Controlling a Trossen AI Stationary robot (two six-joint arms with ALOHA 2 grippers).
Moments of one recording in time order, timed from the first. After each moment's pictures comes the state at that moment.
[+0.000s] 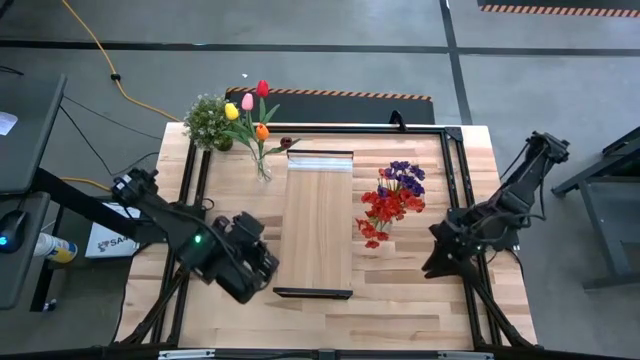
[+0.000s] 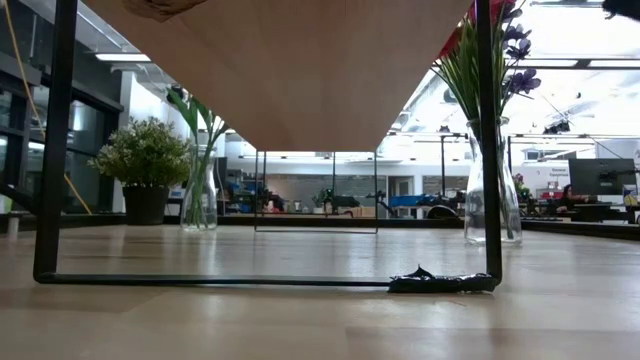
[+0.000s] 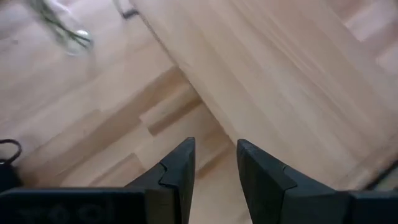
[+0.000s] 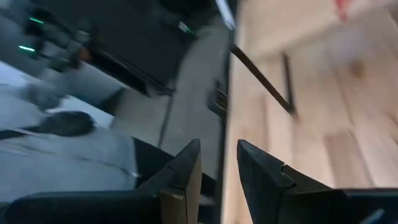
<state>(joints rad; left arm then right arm) -0.64 1.63 1.75 -1.57 -0.58 -1.56 0.83 0.68 0.64 -0.33 0.23 0.92</state>
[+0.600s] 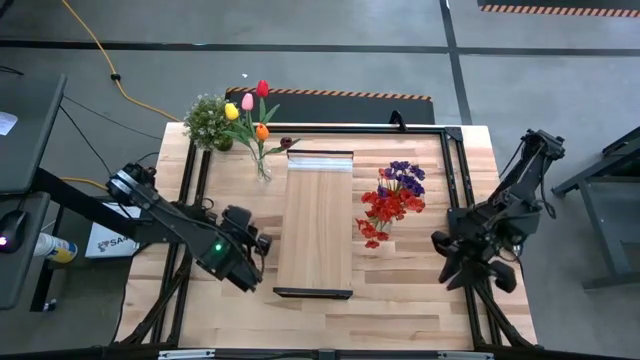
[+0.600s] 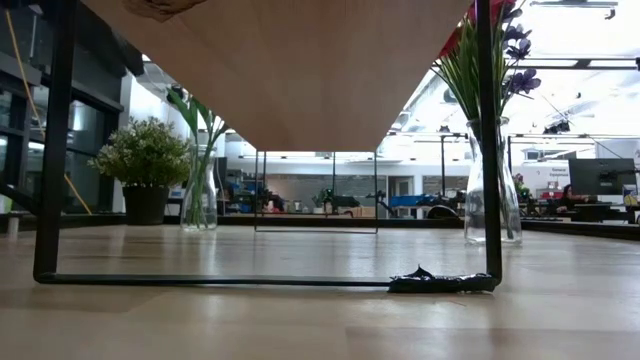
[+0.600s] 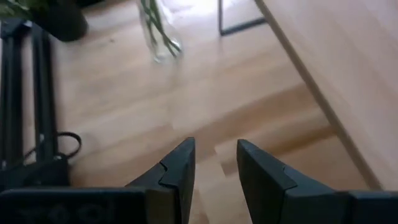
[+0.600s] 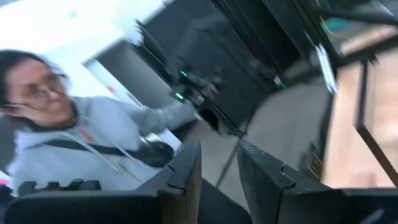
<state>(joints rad) -0.61 1.57 1.32 -1.57 -0.70 -1.91 0.90 0.68 0.64 0.09 0.18 0.72</state>
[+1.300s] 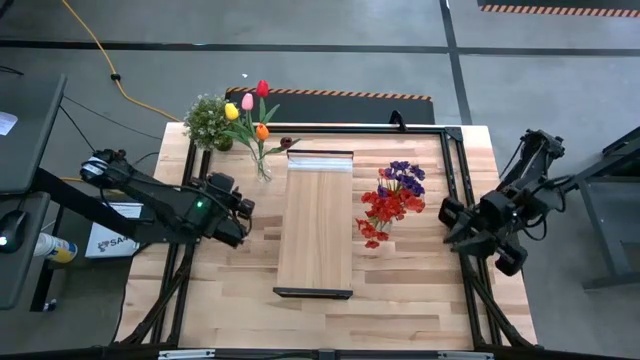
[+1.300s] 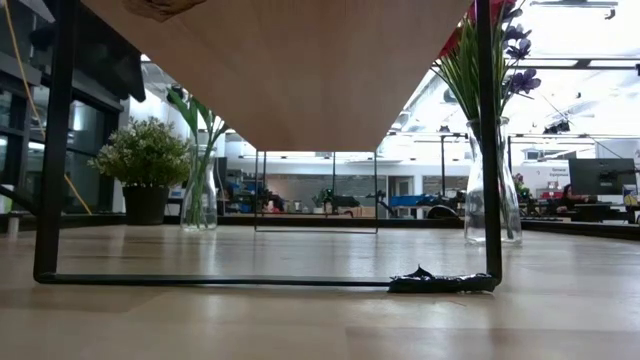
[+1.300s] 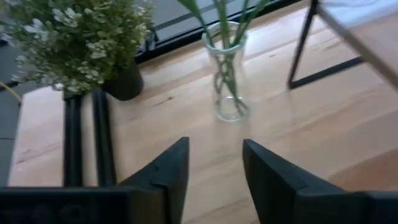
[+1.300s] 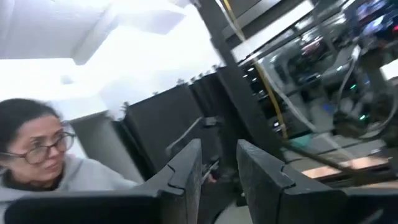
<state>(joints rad) -0.39 1.23 1.00 -1.53 -0.87 -1.65 0.90 0.64 0.68 0.36 0.45 0.35</state>
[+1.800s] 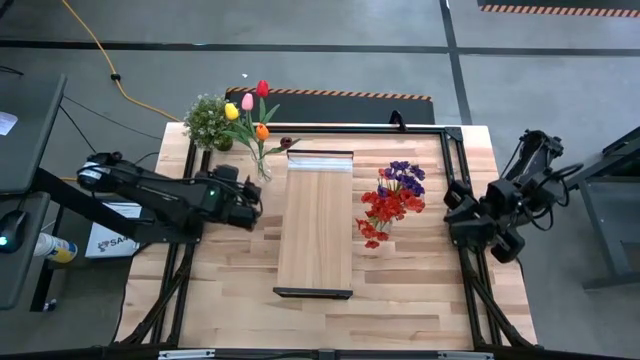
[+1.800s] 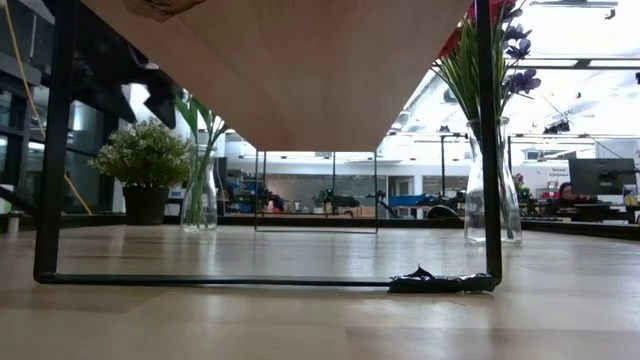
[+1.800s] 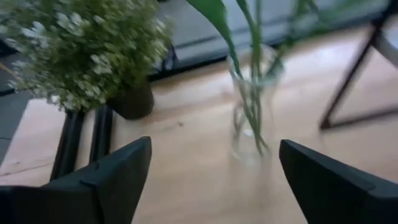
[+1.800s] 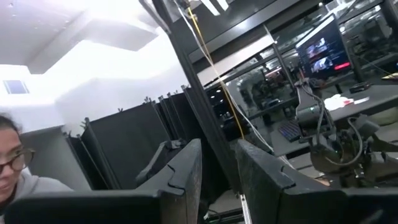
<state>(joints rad) -0.19 1.22 0.84 -1.26 -1.00 -1.52 0.90 0.59 0.68 0.36 0.60 0.22</state>
